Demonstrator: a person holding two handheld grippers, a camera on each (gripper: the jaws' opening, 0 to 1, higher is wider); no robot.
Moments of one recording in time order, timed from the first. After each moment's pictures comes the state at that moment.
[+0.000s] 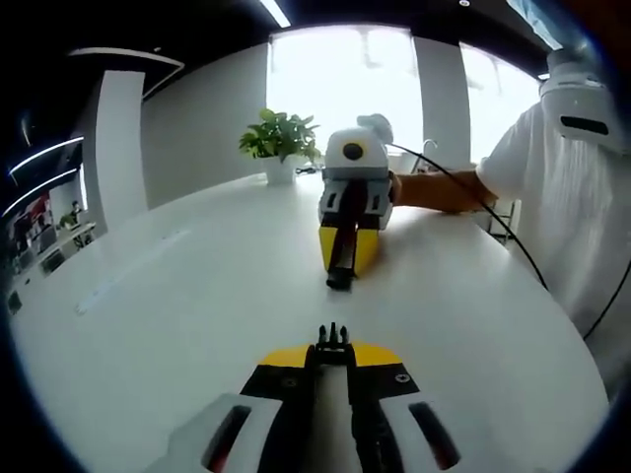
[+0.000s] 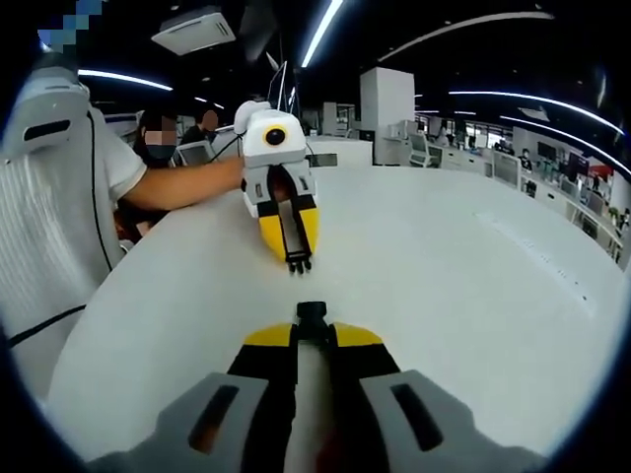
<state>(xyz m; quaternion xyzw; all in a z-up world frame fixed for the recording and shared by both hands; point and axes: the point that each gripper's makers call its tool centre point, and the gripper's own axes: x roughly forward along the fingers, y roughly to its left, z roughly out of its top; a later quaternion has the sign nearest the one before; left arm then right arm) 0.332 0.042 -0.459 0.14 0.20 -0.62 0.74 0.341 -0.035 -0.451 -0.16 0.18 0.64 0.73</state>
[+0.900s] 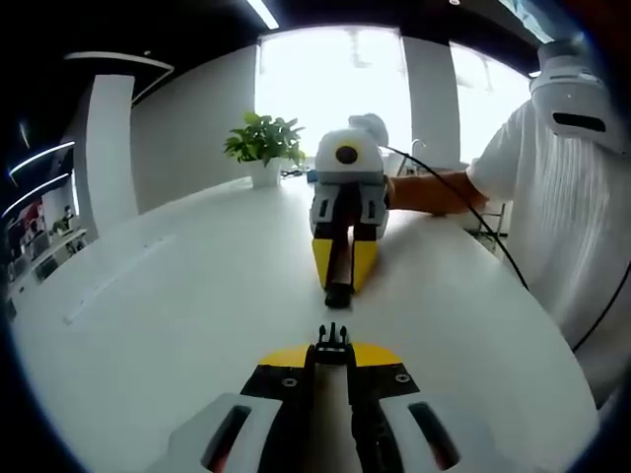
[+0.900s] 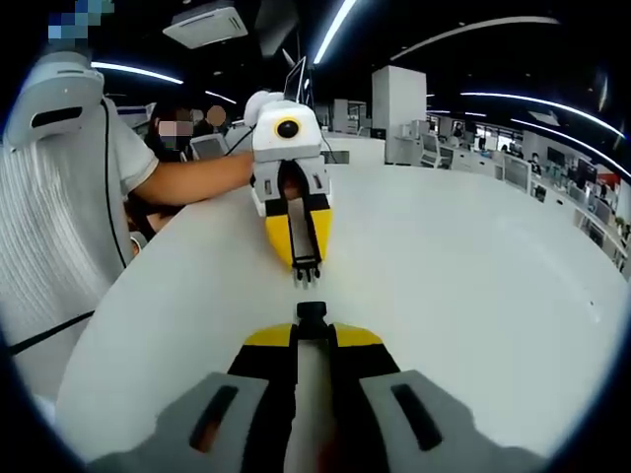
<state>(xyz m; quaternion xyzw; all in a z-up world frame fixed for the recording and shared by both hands) 0.300 0.027 -0.455 0.15 0.19 -0.64 0.73 0.308 -0.029 -0.452 -0.17 0.17 0.65 0.72</state>
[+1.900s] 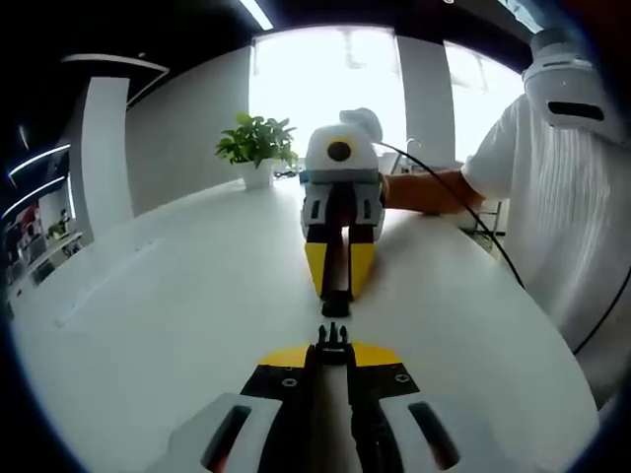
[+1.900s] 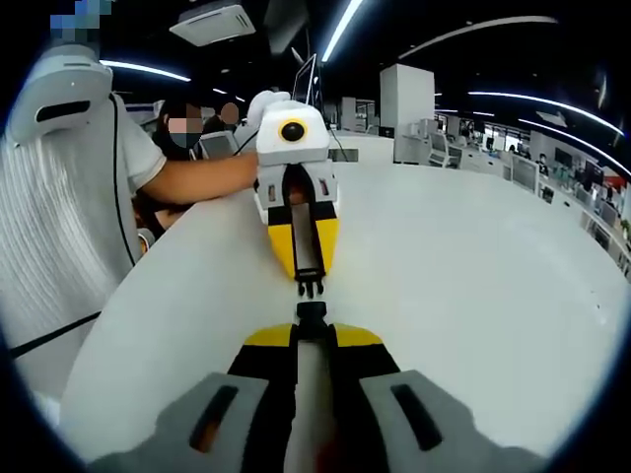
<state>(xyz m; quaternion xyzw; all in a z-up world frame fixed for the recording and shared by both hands) 0.290 0.019 -0.459 0.15 0.19 -0.65 0.73 0.295 -0.026 -0.454 -0.18 0.18 0.66 0.70</state>
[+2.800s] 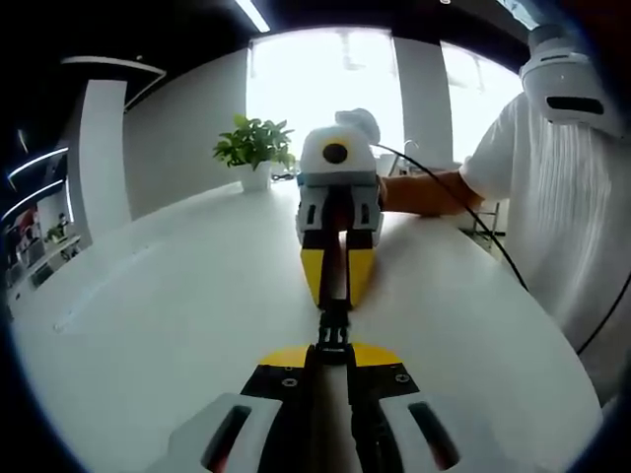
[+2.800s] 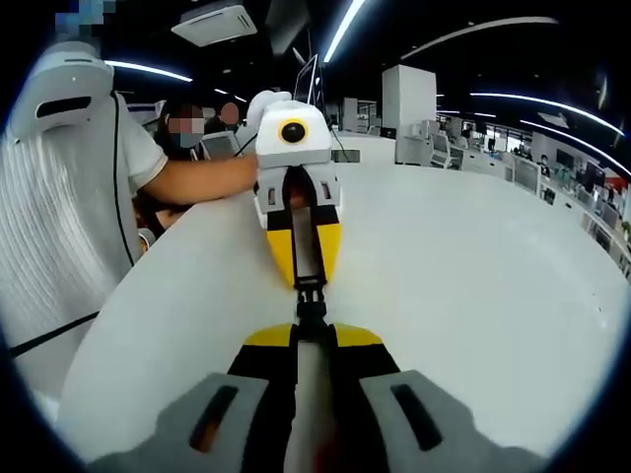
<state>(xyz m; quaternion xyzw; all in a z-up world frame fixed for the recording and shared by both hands) 0.293 0.011 -0.459 0.15 0.18 -0.65 0.72 0.298 -0.024 -0.454 -0.18 0.17 0.67 0.70</state>
